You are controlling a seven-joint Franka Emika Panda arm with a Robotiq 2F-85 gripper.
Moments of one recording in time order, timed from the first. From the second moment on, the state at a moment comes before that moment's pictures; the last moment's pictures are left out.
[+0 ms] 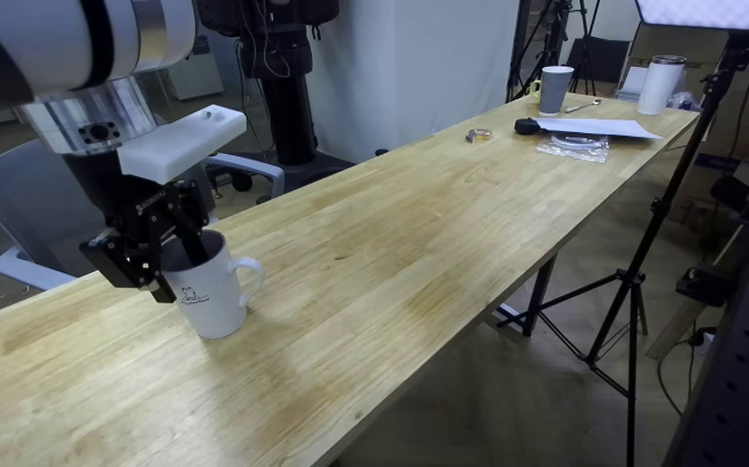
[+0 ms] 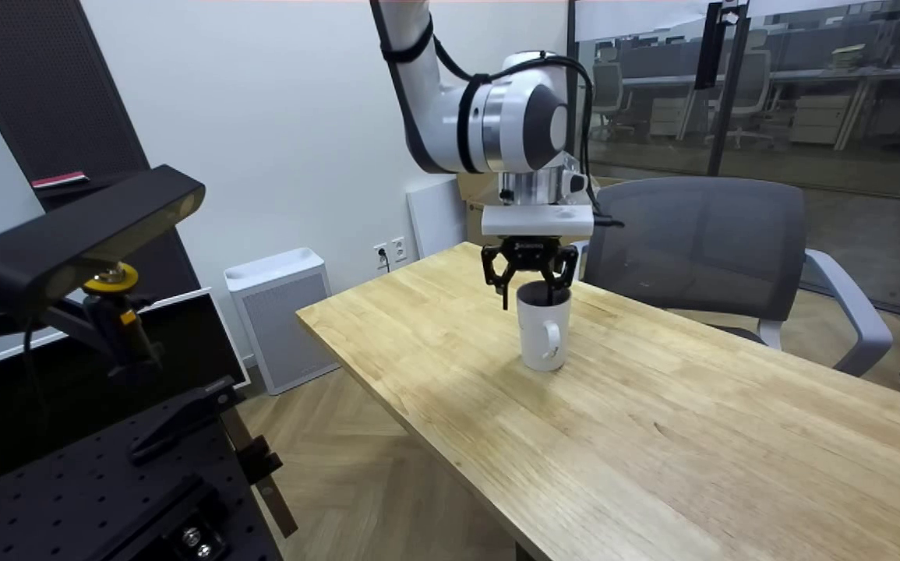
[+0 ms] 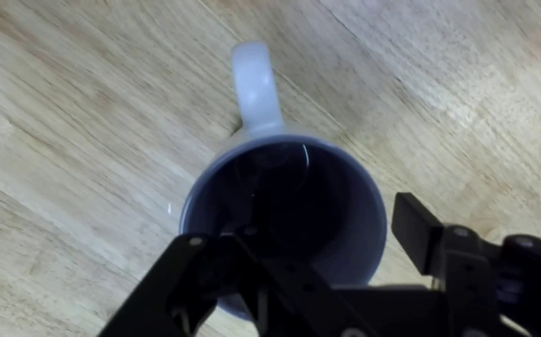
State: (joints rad) arm 0.17 0.84 0.13 -1.75 -0.18 2.53 -0.28
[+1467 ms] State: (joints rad) arm 0.17 0.80 0.10 -1.73 -0.17 2.42 -0.23
